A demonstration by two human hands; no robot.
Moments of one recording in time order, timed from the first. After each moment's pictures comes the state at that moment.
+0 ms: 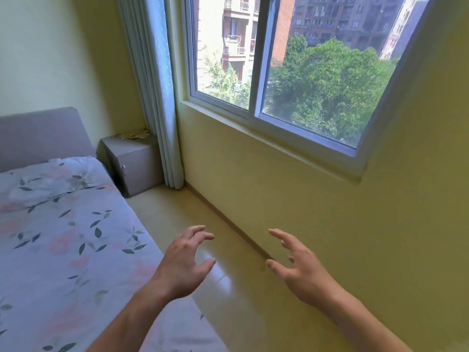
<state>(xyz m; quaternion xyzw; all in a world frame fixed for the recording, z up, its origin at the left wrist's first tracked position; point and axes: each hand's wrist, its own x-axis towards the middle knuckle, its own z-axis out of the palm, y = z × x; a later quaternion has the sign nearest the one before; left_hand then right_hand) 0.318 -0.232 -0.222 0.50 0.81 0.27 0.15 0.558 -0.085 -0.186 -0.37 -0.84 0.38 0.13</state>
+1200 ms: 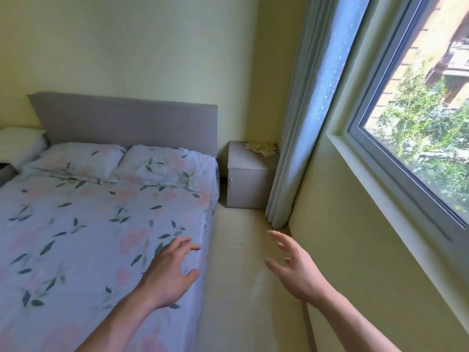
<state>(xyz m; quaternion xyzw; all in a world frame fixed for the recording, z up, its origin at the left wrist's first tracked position) -0.113 0.031 -0.262 0.13 0.95 0.28 0.09 -0.067 0.339 -0.241 -0.04 -0.91 0.42 -0.03</state>
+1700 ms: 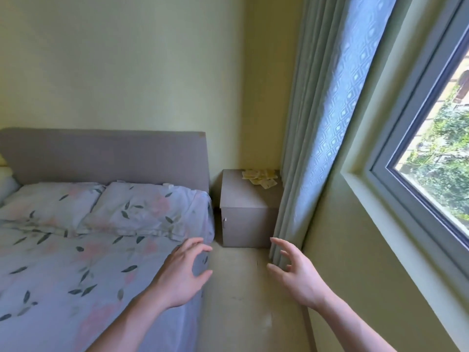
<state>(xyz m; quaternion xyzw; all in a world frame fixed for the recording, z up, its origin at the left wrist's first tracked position) -0.462 0.187 -0.241 0.16 0.95 0.25 0.09 -0.410 0.483 -0.255 -0.05 -0.88 0.47 -0.04</state>
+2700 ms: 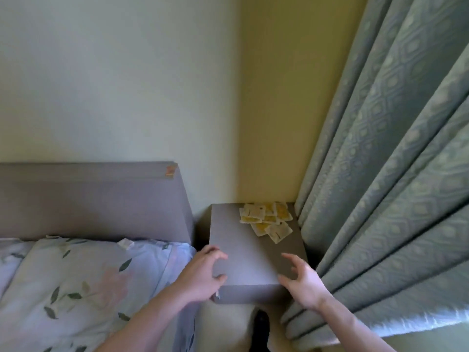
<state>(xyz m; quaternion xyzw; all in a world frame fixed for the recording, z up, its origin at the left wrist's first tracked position) -1.082 0.335 -0.354 0.16 0.92 0.26 0.24 -1.002 0.618 -0.367 -0.18 -0.87 0.43 -0.17</state>
